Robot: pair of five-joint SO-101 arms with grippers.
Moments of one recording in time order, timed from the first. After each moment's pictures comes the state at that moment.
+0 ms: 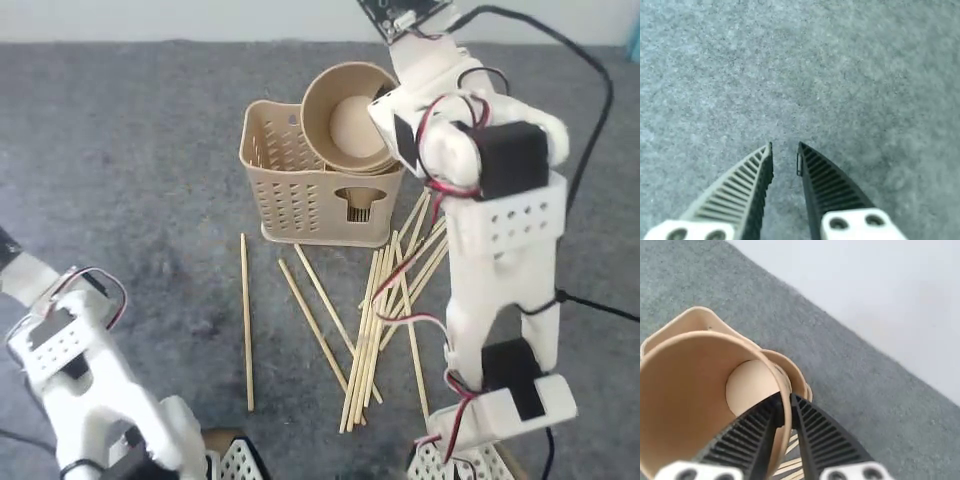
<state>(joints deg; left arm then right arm) -48.4 -32.6 66.3 34.4 12.8 -19.5 1.8 -47.9 92.5 20.8</state>
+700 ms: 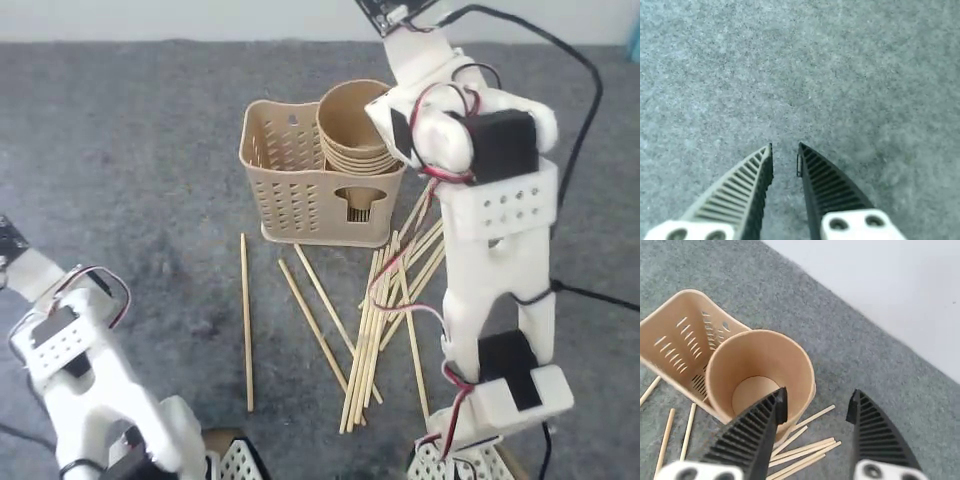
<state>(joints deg) -47.0 -32.6 66.3 34.4 10.9 -19.3 2.9 -49.8 94.6 20.8</state>
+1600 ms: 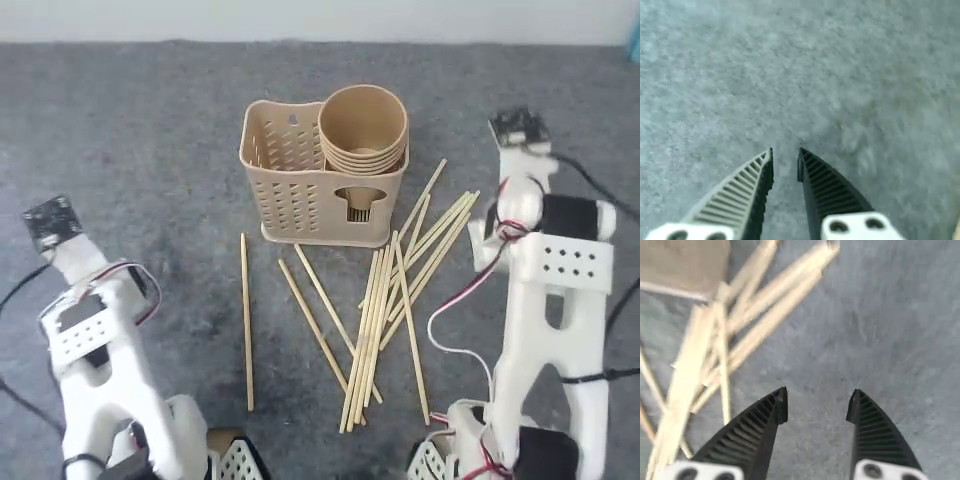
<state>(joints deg) -37.7 -33.5 67.5 38.3 4.8 6.9 -24.4 22.0 85.5 15.8</state>
